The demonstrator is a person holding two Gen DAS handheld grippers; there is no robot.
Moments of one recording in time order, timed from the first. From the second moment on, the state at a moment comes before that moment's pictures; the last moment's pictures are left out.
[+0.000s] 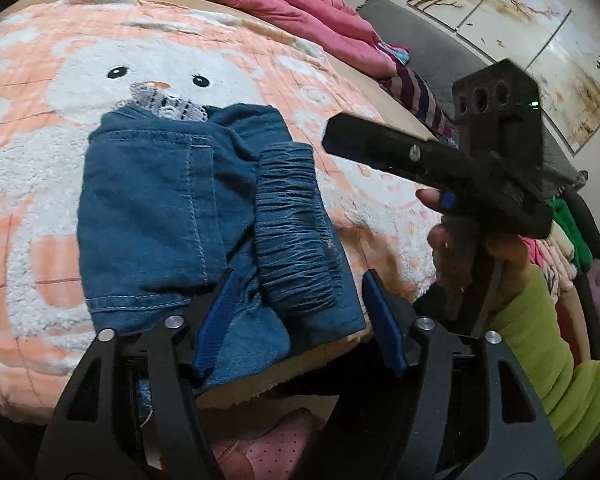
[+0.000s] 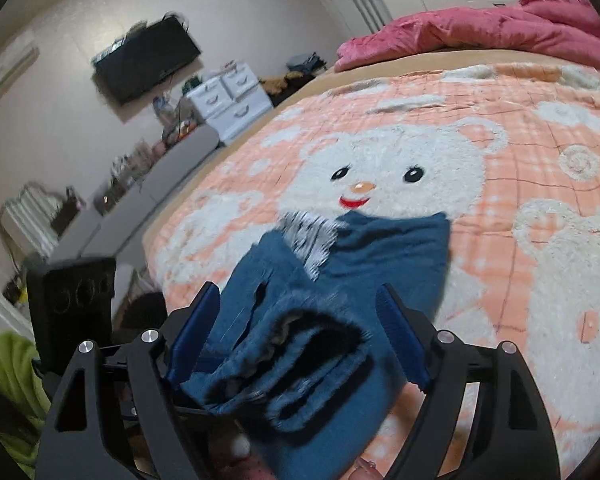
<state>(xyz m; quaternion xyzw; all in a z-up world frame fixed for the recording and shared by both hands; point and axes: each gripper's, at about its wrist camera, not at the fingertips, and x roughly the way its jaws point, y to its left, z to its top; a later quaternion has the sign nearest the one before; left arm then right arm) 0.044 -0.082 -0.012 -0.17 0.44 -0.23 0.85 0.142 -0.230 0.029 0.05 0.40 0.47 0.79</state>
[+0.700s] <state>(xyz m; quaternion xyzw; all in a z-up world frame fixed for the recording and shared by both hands) 0.035 -0.039 0.009 -0.13 0.40 -0.16 0.90 0.127 -0.237 0.040 -0.03 0.41 0.41 0.81</state>
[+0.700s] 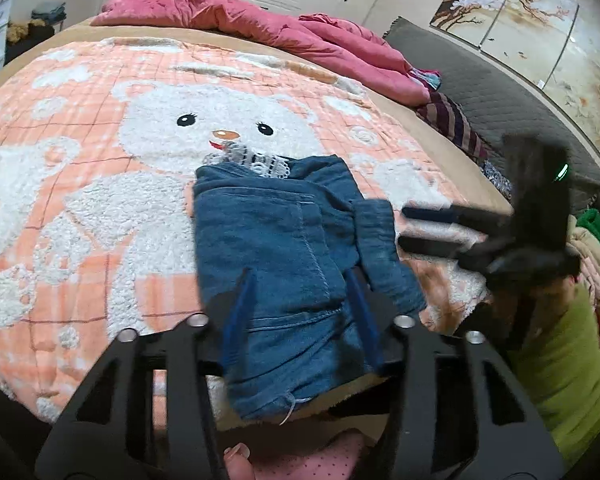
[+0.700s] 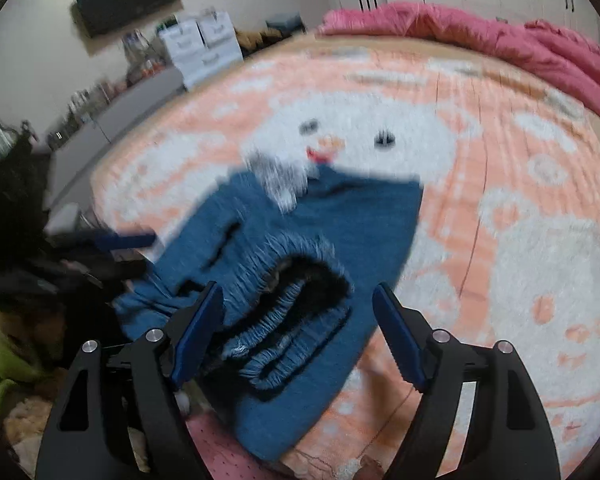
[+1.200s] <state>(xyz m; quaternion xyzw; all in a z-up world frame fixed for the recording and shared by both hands) 0.026 -0.071 -0.017 -0.06 0.43 -0.19 0.88 0.186 -0.124 0.027 -0.13 0.48 0.43 0.75</state>
